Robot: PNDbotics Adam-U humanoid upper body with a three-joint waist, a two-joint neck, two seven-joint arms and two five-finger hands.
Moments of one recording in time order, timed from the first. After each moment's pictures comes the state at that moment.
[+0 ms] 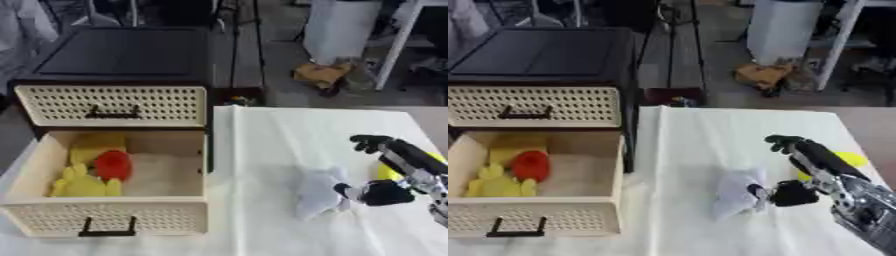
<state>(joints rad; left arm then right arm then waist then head) -0.58 0.47 -0.02 -1.99 0.08 -0.12 0.27 -0.46 -1.05 0.37 -1.73 0.13 0.50 0.03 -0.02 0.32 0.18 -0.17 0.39</state>
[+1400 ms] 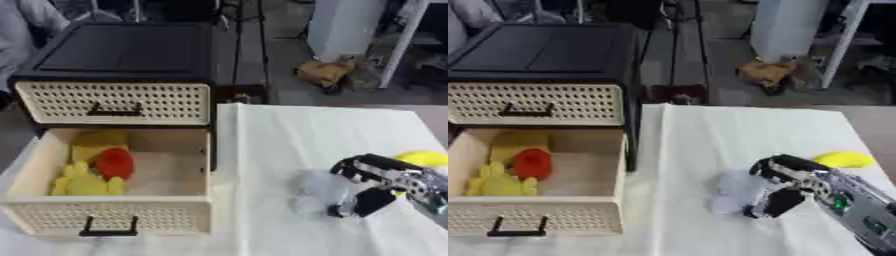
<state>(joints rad) -0.57 0.47 -0.07 -1.99 0.03 -0.10 0.35 -0.60 -0.95 0.36 -1.48 0.36 0.30 0.46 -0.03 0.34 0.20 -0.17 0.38</state>
